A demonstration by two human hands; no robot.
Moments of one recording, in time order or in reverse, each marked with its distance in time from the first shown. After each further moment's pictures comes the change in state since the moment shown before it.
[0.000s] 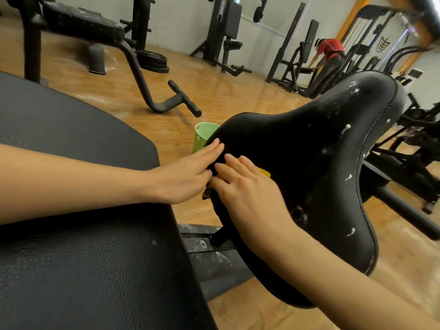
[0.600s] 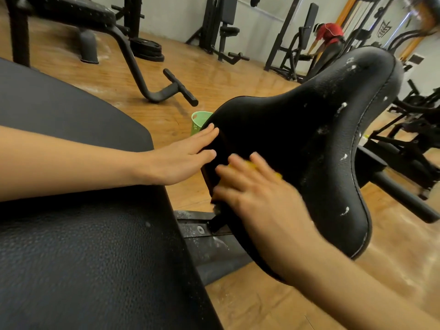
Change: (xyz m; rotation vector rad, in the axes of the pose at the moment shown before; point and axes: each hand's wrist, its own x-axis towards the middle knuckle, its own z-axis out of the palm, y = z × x) left_hand 0.001 0.001 -0.001 -0.102 0.014 -0.016; right_hand -0.041 0.010 -0.004 0.024 0.061 -0.092
